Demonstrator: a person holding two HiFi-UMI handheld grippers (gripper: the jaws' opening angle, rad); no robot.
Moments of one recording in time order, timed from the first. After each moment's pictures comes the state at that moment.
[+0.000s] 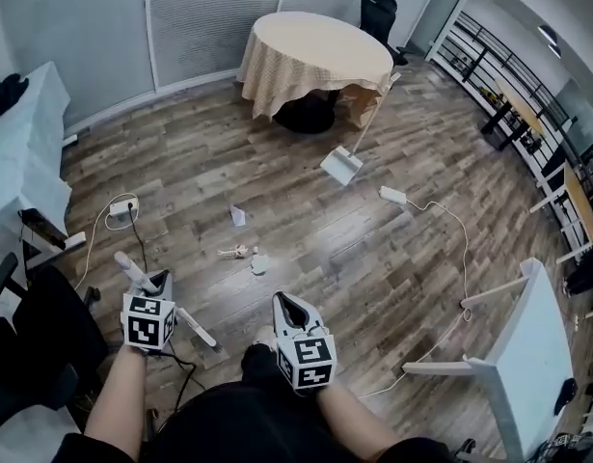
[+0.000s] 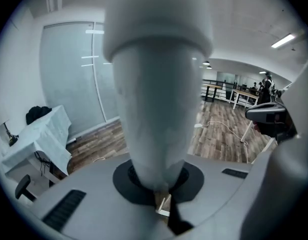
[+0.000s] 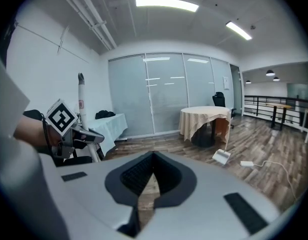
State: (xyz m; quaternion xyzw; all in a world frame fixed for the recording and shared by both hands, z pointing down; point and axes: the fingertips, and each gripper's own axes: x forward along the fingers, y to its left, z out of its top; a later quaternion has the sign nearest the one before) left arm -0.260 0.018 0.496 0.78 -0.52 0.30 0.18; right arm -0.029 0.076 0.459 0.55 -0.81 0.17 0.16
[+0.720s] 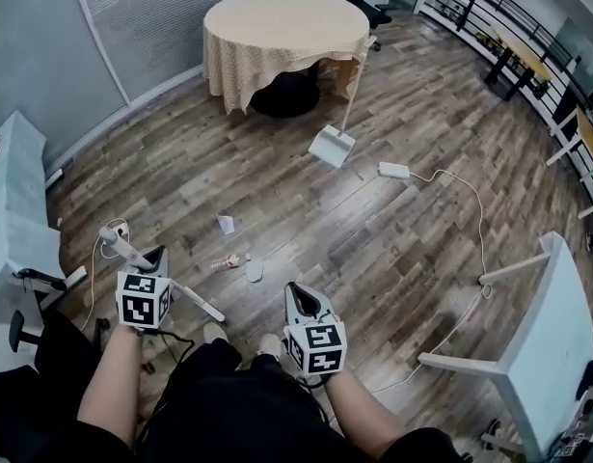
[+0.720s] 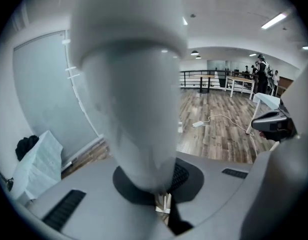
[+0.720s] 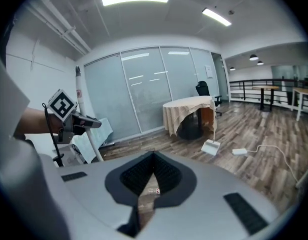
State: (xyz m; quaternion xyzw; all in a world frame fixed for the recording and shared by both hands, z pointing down) left arm -0.109 -0.168 0.472 0.79 -0.50 0.35 0.11; right arm 0.140 -0.053 0.503 0.58 -0.77 0.24 0.13
